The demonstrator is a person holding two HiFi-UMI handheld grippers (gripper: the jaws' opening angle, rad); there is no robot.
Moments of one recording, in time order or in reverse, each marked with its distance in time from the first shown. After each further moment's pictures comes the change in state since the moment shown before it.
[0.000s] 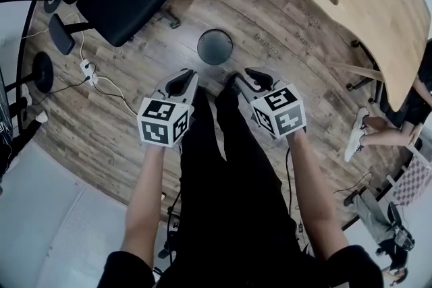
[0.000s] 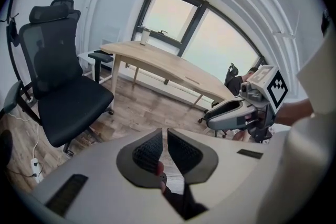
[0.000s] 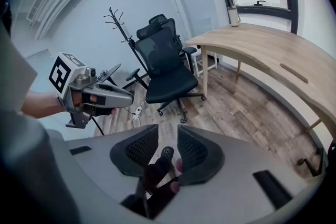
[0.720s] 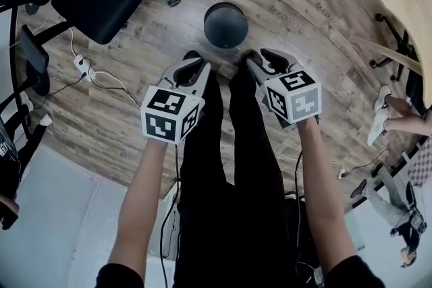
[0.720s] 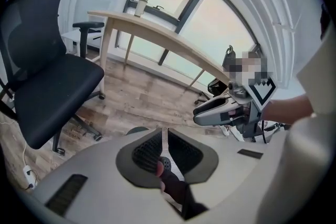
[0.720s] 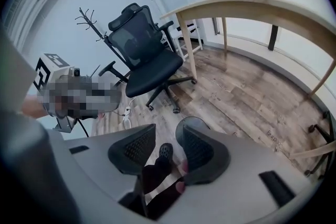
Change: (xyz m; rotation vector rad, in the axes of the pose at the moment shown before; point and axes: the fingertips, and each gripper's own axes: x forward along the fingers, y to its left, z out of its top) left arm 0.089 0.056 -0.059 0.053 0.188 -0.105; right arm 0.121 -0.054 -0.055 0.216 0.071 -0.050
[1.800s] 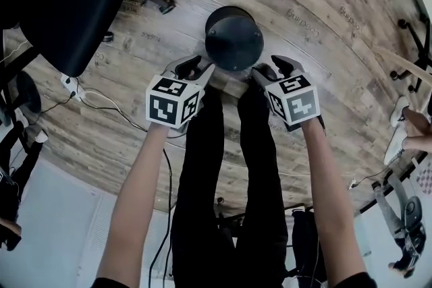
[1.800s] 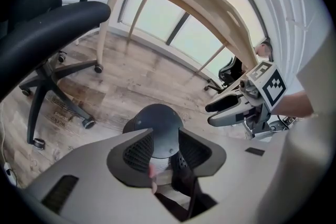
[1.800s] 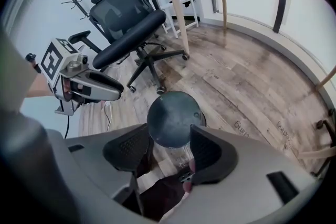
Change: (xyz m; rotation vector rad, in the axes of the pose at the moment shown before) left arm 0.178 0.123 -0.099 -0.044 0.125 -0.034; right arm 0.177 -0.094 -0.086 -0.014 0.133 -0.057
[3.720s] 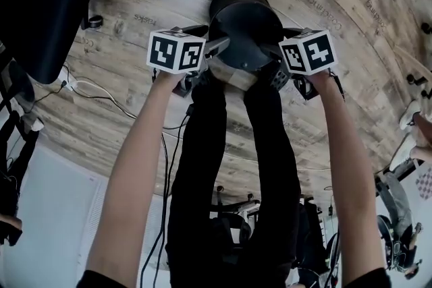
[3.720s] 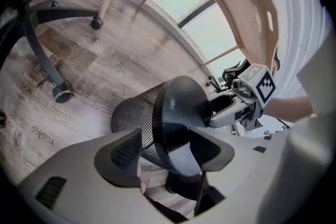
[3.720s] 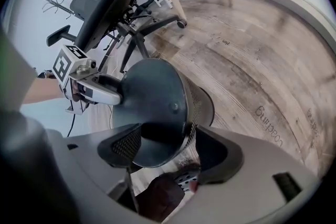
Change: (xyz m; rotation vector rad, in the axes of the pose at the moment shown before) left arm 0.130 0.068 -0.039 -0.181 0.138 -0.164; right arm 0.127 -0.064 -0.024 0.076 0.220 0.142
